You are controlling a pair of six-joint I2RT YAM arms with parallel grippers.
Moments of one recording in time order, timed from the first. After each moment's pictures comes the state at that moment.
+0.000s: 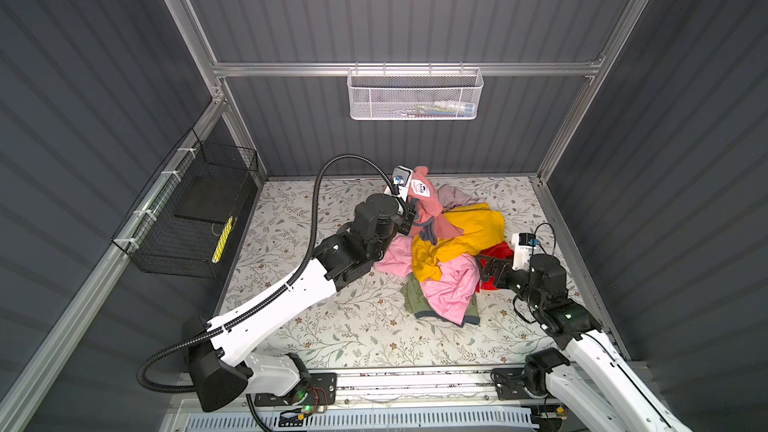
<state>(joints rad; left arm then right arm) -0.91 1.33 1.35 -0.23 -0.53 0.04 0.27 0.66 0.47 -0.27 -0.08 0.44</state>
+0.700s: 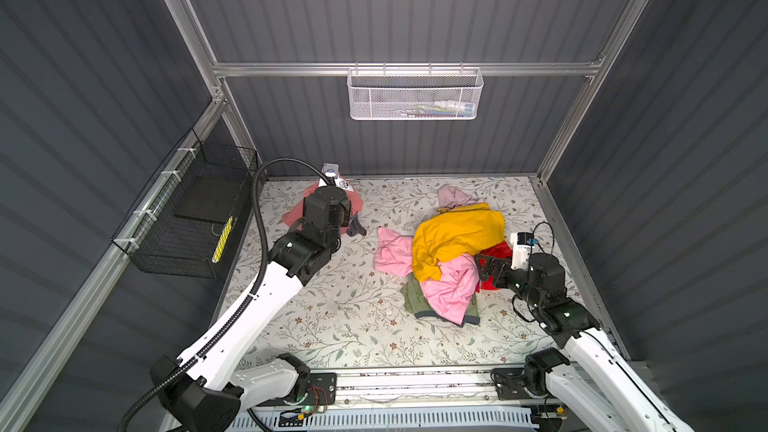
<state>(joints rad) -0.54 1.19 1.25 -0.47 -0.66 -0.01 0.27 0.68 0.47 -0.26 -0.11 0.45</state>
